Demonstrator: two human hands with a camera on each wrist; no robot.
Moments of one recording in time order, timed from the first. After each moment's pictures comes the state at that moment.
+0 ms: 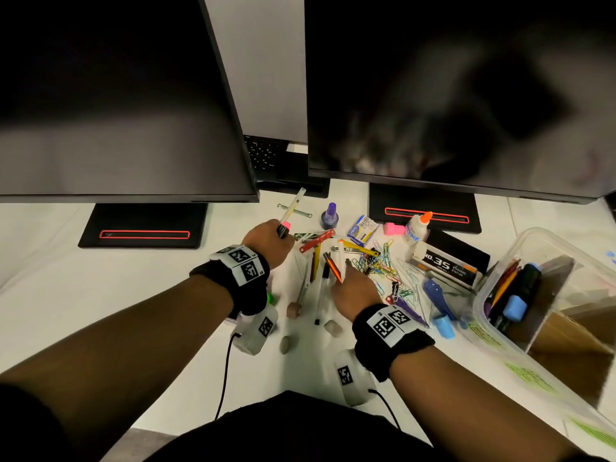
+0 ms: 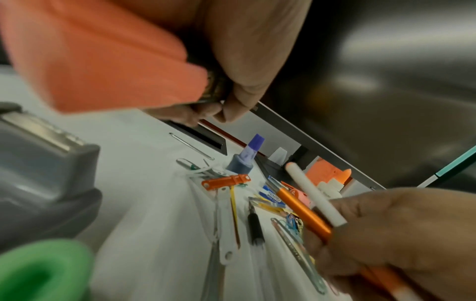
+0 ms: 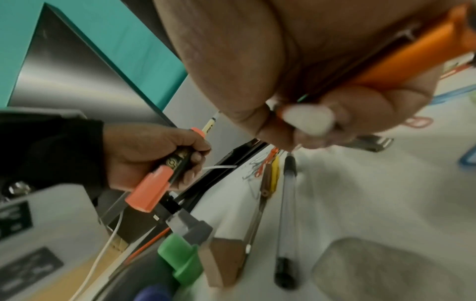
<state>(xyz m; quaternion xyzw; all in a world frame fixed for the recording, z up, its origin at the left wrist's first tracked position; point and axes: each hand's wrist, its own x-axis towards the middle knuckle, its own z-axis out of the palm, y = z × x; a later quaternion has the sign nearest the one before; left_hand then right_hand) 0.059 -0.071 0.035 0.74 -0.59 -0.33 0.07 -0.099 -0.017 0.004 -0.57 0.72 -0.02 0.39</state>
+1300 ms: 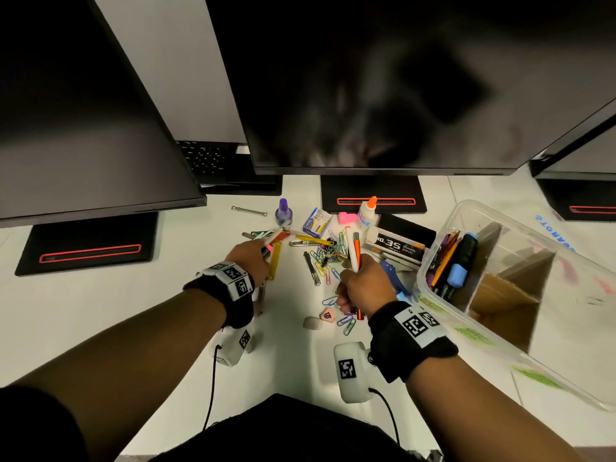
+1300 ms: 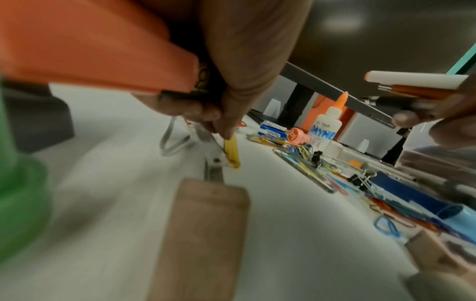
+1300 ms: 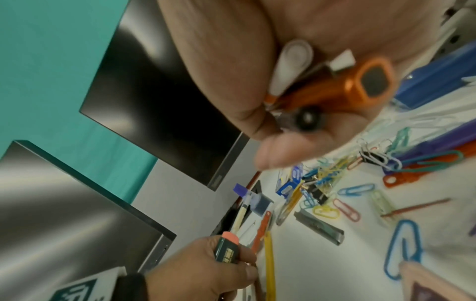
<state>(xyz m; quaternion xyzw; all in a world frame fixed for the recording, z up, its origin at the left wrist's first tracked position) 0.024 -0.061 -0.009 0.71 -0.64 -0.30 -0.02 -0.167 0.012 0.043 -0.36 0.73 -0.26 0.52</state>
